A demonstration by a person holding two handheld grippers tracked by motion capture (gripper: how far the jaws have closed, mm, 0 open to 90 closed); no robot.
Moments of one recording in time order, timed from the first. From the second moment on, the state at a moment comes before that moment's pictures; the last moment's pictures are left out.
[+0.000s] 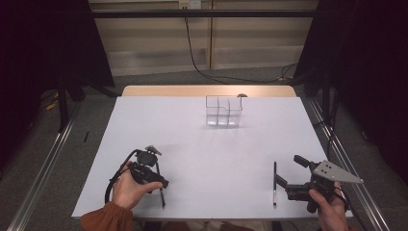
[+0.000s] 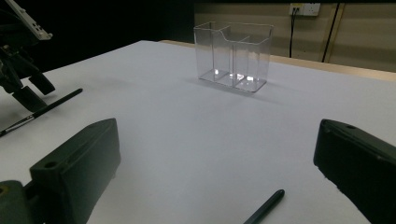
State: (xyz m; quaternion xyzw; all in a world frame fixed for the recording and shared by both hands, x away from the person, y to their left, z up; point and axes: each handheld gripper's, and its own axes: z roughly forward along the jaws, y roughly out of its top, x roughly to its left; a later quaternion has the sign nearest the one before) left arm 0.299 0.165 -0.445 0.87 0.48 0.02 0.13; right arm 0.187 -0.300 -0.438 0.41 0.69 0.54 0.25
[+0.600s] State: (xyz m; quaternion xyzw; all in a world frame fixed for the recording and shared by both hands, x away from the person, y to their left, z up) left arm 0.298 0.150 -0.449 0.88 0.48 0.04 0.07; right arm 0.187 -0.300 -0.438 0.41 0.69 0.54 0.25
